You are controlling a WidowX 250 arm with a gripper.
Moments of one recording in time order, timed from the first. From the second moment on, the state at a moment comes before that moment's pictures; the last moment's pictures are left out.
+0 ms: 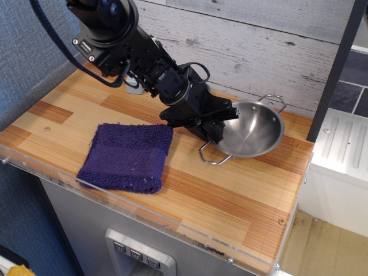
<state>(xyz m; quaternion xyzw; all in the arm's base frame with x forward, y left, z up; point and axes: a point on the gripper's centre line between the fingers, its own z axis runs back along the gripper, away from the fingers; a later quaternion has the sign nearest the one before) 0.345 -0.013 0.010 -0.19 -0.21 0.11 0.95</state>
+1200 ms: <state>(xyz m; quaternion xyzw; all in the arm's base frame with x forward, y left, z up) 0.344 0.030 0.079 -0.20 -0.22 0.06 0.95</state>
